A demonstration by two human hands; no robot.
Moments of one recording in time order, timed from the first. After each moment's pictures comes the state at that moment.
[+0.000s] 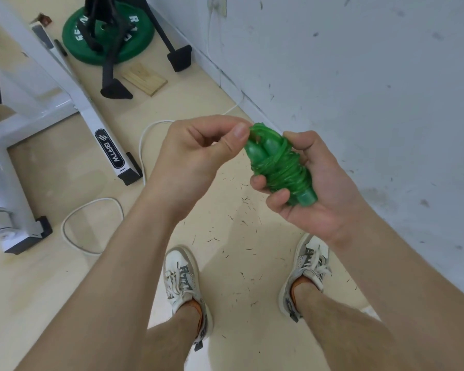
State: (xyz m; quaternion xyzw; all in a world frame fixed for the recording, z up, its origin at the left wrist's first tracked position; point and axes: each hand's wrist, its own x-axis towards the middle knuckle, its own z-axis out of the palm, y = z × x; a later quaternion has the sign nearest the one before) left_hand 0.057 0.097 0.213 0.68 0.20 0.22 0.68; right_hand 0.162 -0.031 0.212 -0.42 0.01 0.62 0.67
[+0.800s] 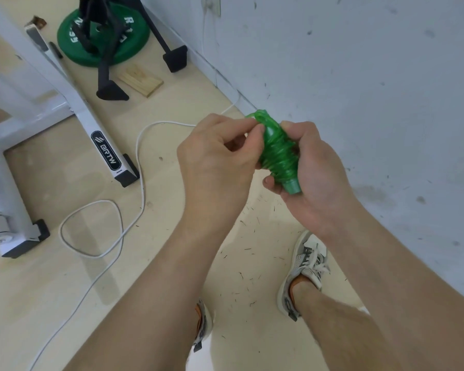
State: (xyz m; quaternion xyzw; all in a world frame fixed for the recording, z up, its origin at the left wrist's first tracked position) left_hand 0.083 0.054 0.214 0.77 0.33 0.36 0.41; right_hand 0.162 -0.027 0.217 -0.58 -0.03 0.43 0.69
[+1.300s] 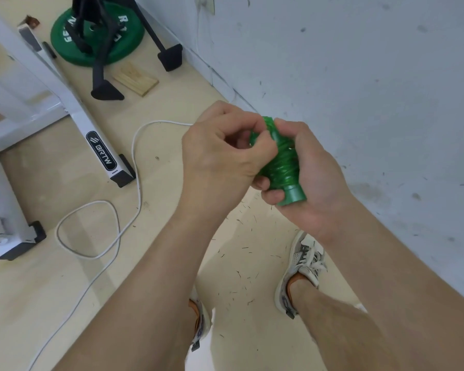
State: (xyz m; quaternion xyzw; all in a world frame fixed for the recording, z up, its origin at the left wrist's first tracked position) left_hand 0.091 0.051 0.221 0.74 0.31 0.30 0.51; right_hand 0.166 -0.034 0.213 -0.51 -0.05 0.51 0.69
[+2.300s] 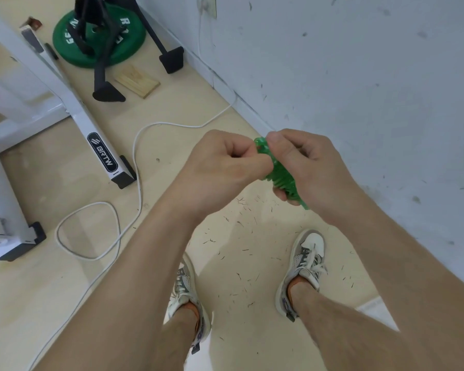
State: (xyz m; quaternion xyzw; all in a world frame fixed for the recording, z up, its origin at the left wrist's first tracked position) left_hand 0.077 0.065 0.232 0.74 0.27 0.08 0.61; right_hand 0.181 -0.044 0.208 -0.70 -0.27 0.35 0.55
